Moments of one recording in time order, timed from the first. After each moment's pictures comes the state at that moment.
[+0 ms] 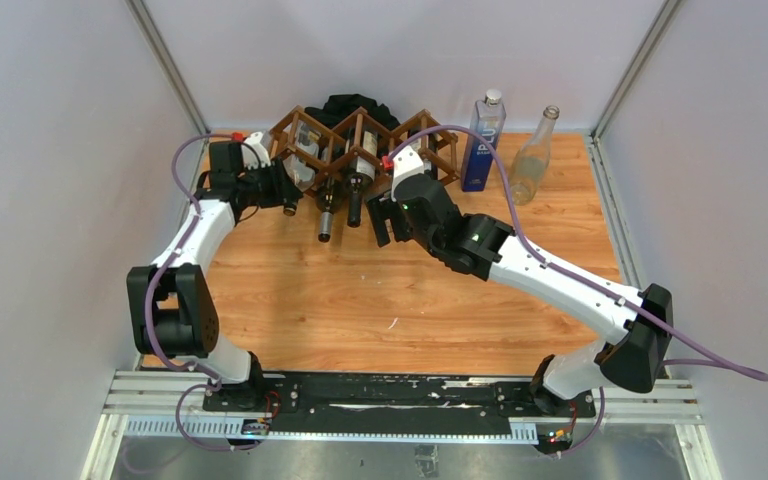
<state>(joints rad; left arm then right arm) 0.05 1.53 1.13 -0.27 0.47 -0.17 0.98 1.42 1.37 -0.43 0.42 0.20</state>
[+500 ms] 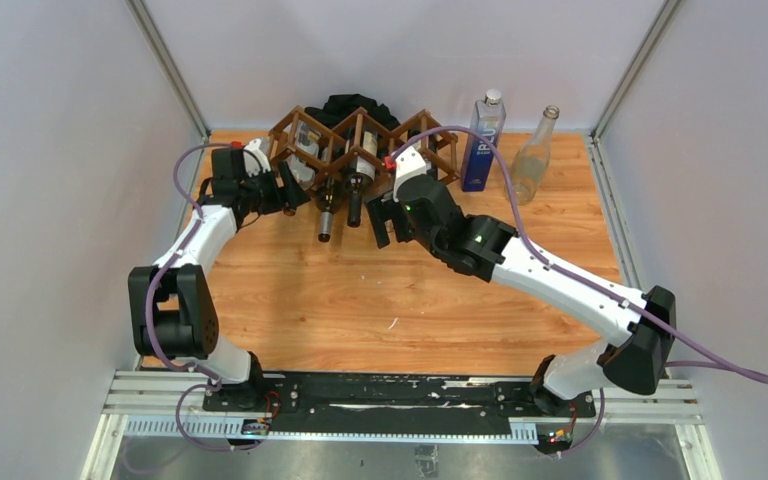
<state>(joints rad) 0.05 1.52 1.06 -0.23 0.46 -0.26 0.98 1.41 1.37 -0.42 0.42 0.20</state>
